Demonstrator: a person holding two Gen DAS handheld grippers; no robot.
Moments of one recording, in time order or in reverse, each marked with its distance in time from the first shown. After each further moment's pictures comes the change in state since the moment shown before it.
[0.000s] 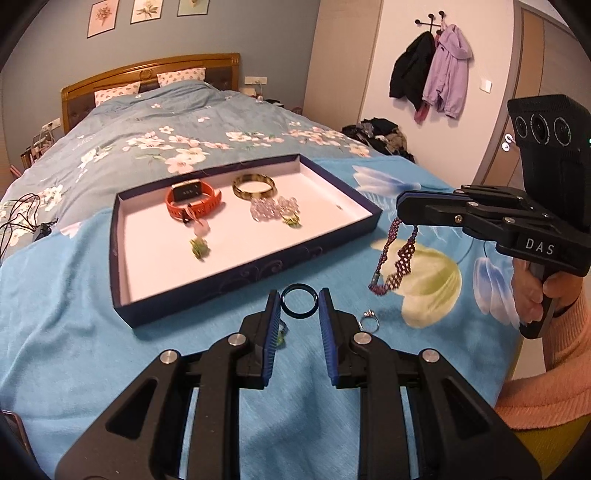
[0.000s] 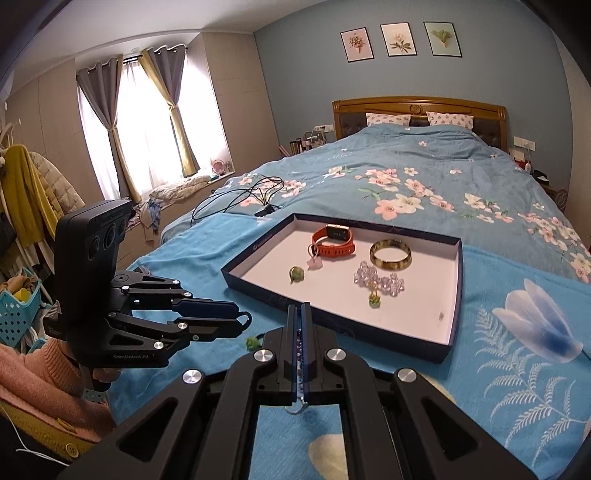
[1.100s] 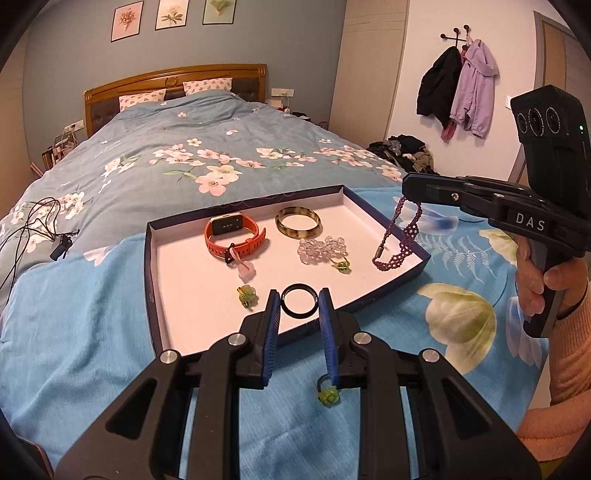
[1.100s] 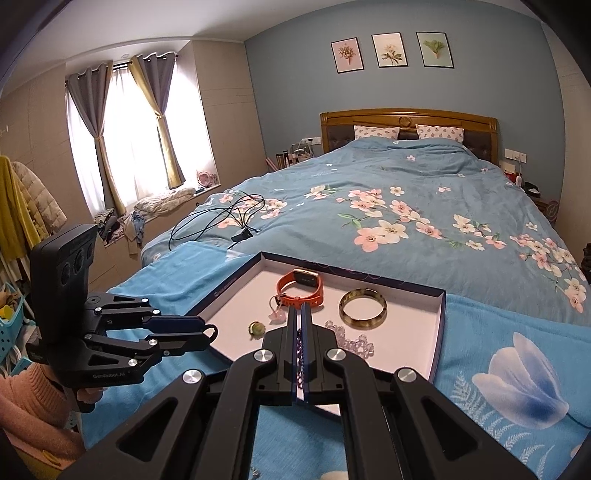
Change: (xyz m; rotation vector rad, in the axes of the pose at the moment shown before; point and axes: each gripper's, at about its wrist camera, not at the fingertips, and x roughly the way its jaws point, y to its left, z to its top) left arm 0.012 0.032 0.038 -0.040 -0.046 0.091; right arm 0.034 -0.035 0.051 -0.003 -0.040 -0.051
